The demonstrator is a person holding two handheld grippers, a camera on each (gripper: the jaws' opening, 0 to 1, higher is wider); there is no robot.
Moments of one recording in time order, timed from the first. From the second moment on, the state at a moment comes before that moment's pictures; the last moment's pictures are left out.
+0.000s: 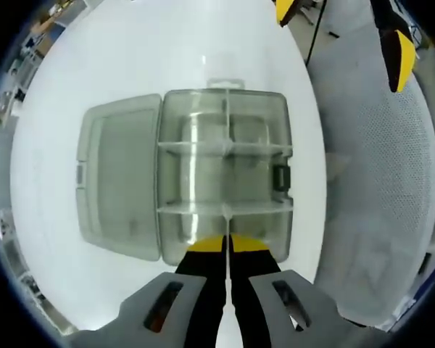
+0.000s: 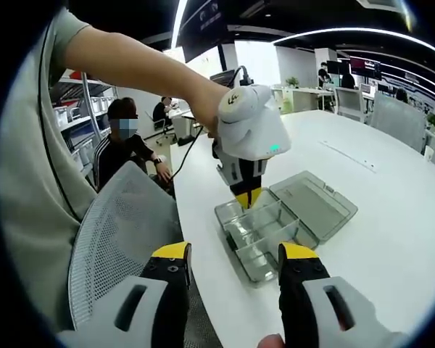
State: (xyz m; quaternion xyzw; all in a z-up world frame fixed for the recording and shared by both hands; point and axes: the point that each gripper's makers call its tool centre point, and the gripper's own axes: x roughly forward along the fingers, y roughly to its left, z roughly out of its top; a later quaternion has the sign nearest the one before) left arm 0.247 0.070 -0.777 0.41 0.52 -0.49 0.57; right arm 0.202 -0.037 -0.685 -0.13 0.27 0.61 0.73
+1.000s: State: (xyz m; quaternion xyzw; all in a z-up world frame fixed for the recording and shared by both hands) left arm 0.242 0.071 -0.780 0.41 0.49 -0.50 0.59; right arm 0.203 -0.041 -0.690 -0.14 0.28 0.60 0.74
